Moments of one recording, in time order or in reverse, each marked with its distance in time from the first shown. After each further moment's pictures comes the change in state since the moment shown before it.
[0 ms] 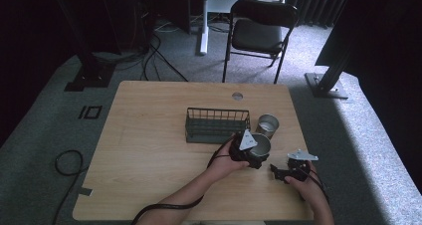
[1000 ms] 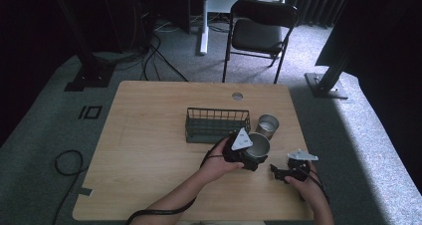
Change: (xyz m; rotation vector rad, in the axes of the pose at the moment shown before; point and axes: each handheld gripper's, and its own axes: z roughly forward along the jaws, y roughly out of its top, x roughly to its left) left arm -0.005 0.023 -0.043 -0.045 -0.053 0.010; right arm 0.000 0.000 0.000 0.000 0.000 0.001
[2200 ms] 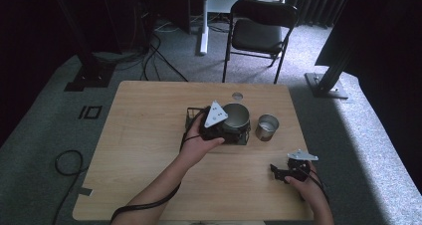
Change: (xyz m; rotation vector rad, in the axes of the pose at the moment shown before) left arm 0.048 0.052 -0.079 -0.155 0.223 -0.042; right arm 0.000 0.000 0.000 0.000 0.000 0.000
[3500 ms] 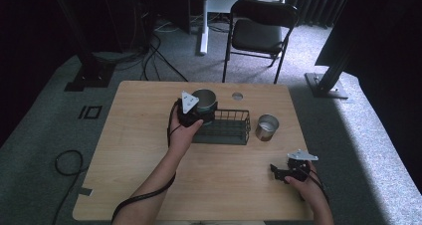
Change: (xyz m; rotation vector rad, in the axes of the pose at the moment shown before) left arm 0.080 -0.047 0.003 -0.022 0.364 -0.169; right arm 0.000 0.000 0.000 0.000 0.000 0.000
